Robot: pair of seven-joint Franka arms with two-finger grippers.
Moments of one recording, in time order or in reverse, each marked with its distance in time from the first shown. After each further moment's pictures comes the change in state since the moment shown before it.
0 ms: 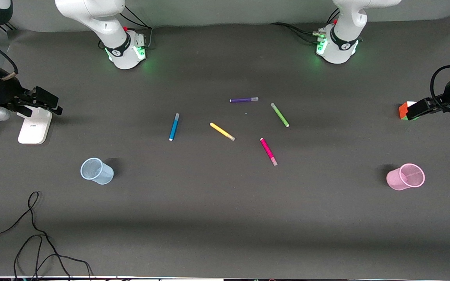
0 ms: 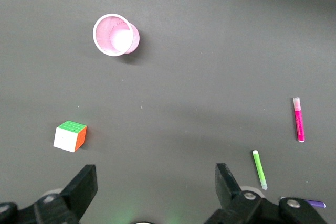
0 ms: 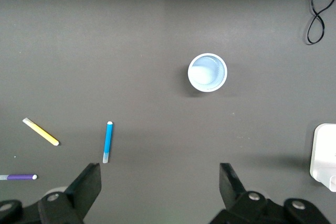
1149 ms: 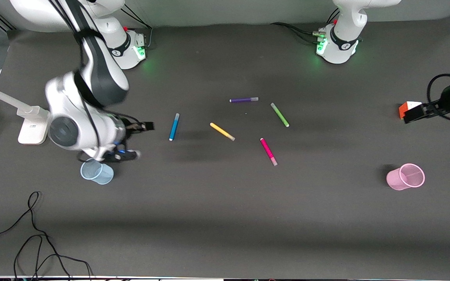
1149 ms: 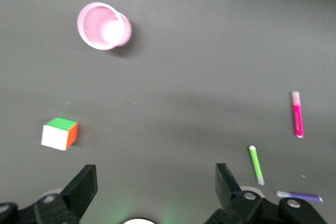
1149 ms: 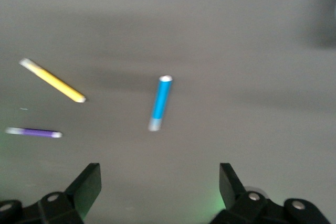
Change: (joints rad) left arm 0.008 0.062 -0.009 -0.002 -0.064 0.000 0.007; right arm 0.263 0.483 0.020 0.072 0.200 -0.033 0.180
